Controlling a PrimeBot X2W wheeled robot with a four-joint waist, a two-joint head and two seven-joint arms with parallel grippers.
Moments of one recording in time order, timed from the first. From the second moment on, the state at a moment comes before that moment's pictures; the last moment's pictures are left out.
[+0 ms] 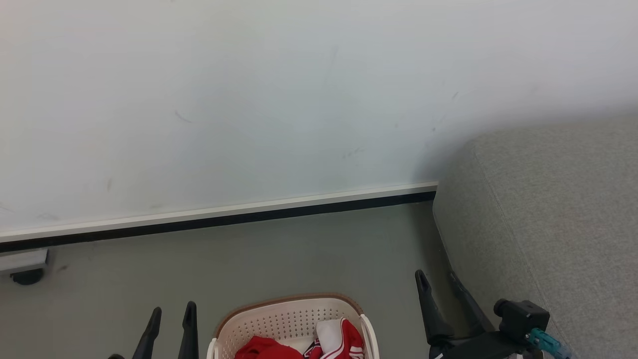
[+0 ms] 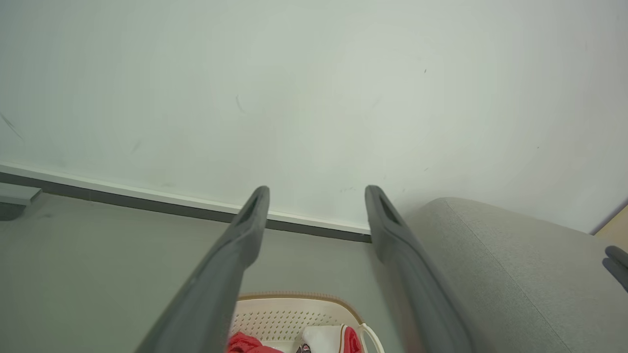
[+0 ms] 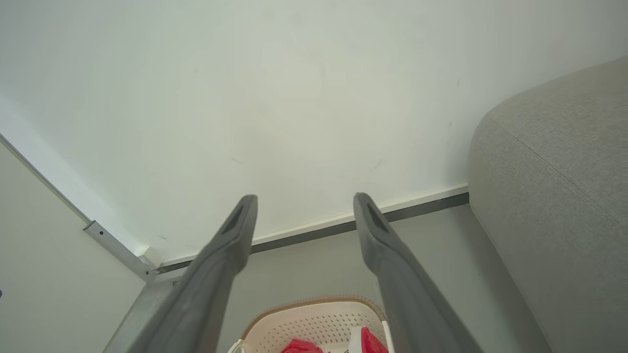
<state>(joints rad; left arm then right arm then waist) 0.02 0.04 -0.04 0.00 -0.39 -0.04 -0.16 -0.09 -0.09 0.36 0.20 0.45 0.13 -0.19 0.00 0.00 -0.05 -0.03</state>
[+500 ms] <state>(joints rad) 0.05 0.04 -0.03 -0.02 -0.25 -0.03 -0.20 -0.07 -0.08 0.34 0.21 0.28 0.13 -0.21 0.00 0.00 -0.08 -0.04</state>
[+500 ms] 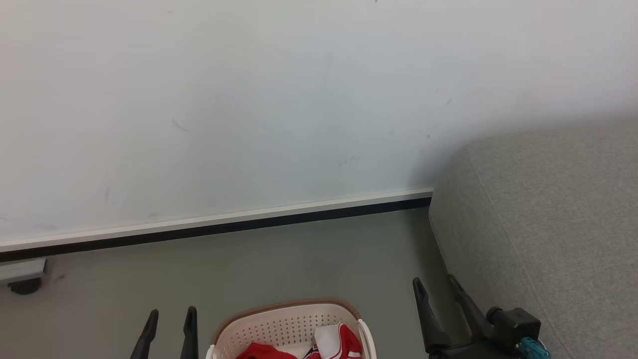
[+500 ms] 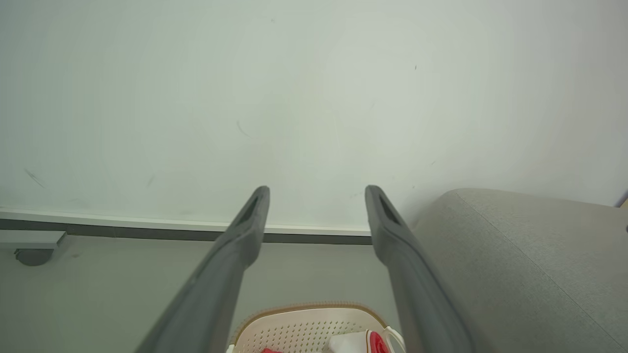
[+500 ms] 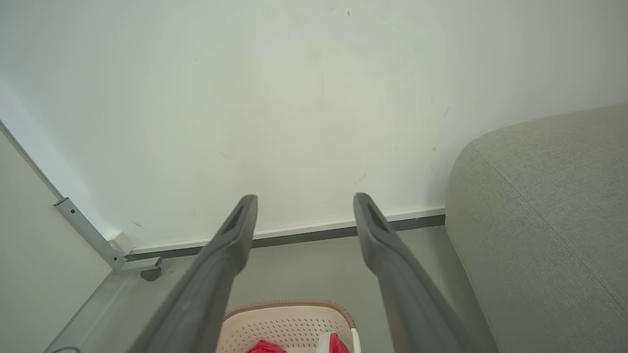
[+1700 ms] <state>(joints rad) 0.08 0.05 -0.01 -0.05 -0.06 -0.01 -0.26 -0.03 -0.06 0.29 0.20 0.04 0.13 -0.26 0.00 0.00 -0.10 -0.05</state>
